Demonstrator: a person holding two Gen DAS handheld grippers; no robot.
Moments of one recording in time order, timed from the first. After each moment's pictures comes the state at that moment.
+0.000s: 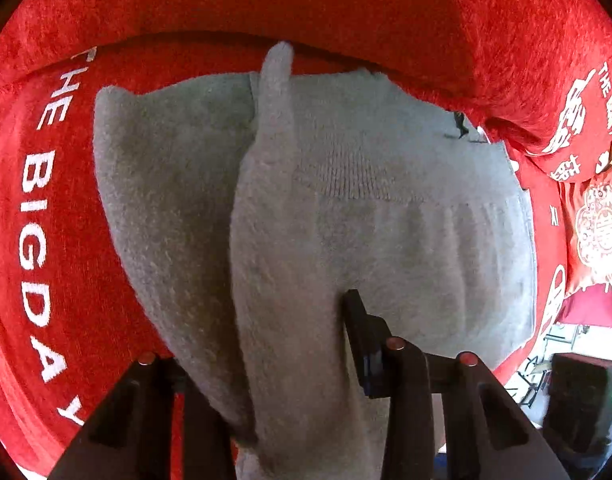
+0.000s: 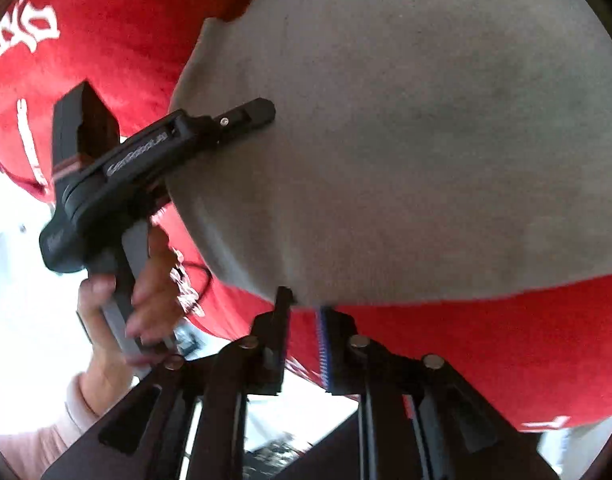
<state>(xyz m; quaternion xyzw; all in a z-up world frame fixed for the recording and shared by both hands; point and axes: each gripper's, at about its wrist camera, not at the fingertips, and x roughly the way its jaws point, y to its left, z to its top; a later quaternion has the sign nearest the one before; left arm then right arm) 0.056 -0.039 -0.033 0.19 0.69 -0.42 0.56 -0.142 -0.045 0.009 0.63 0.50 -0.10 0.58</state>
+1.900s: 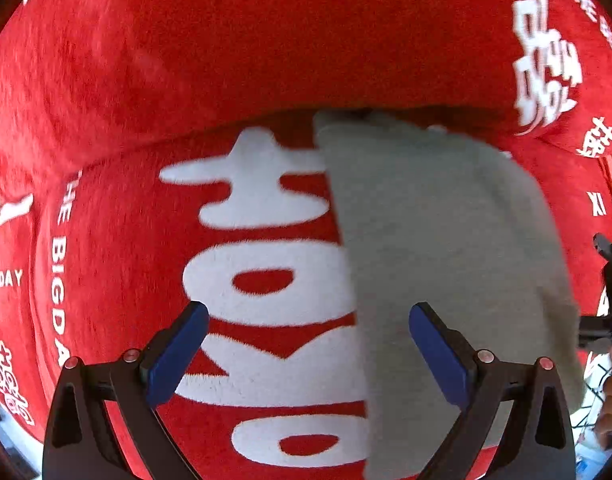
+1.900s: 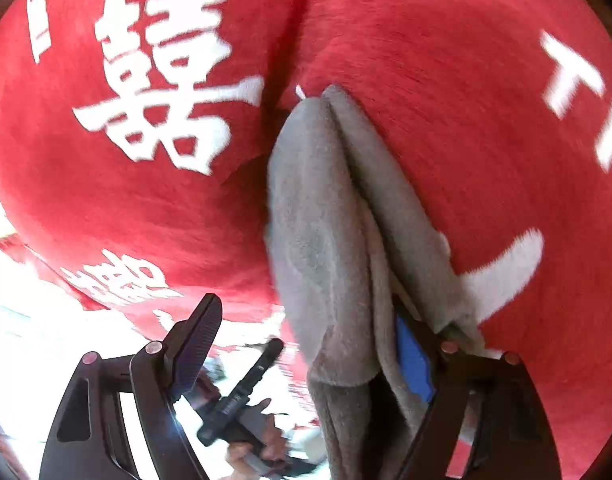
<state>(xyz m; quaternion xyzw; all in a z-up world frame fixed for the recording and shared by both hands) -0.059 -0.127 0.006 0.29 0.58 -0.37 0.66 -0.422 -0.264 -0.002 0.79 0.21 -0.16 0.56</state>
